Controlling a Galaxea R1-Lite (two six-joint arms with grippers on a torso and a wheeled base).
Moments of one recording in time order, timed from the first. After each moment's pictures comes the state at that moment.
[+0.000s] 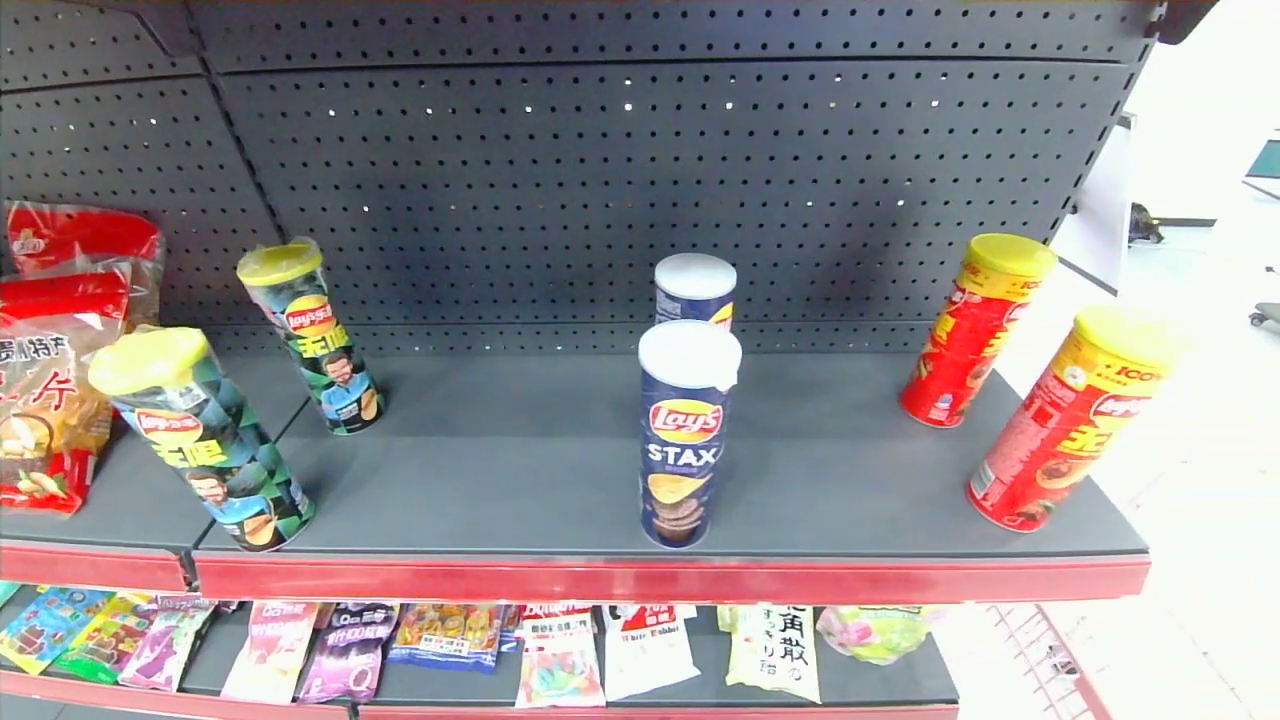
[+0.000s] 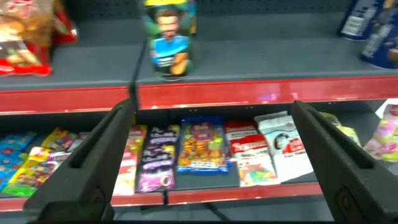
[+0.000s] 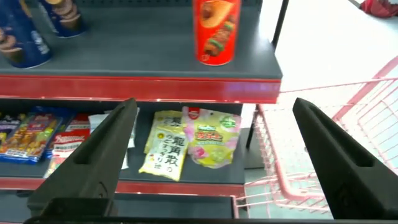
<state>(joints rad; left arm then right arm) 0.00 0.00 0.00 0.00 -0.06 0.02 0.00 0.00 0.00 0.00 0.02 -0.01</state>
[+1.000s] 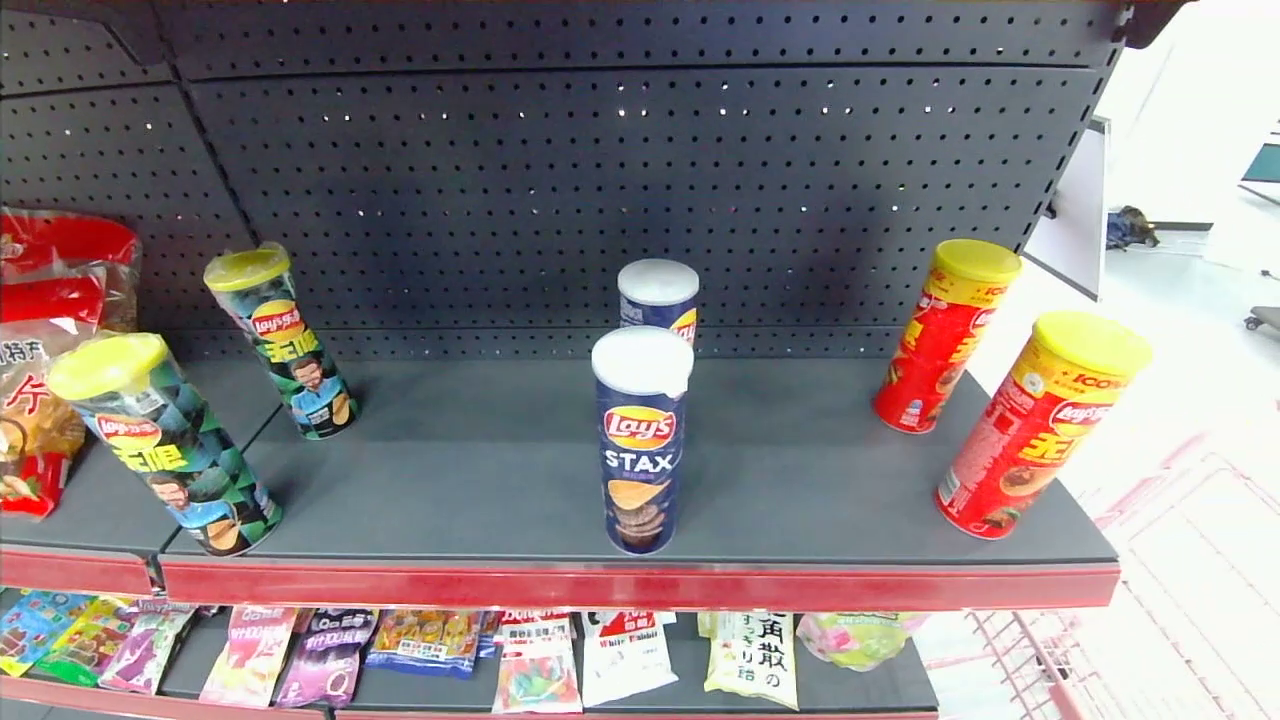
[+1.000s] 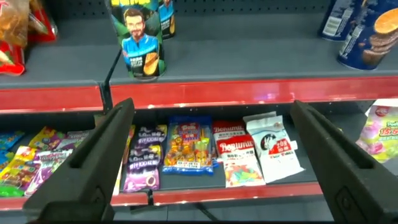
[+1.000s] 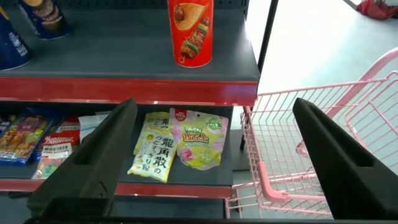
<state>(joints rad) 0.00 0.00 0.00 0.00 -0.06 0.01 0.00 0.00 0.00 0.00 0.02 -0.01</state>
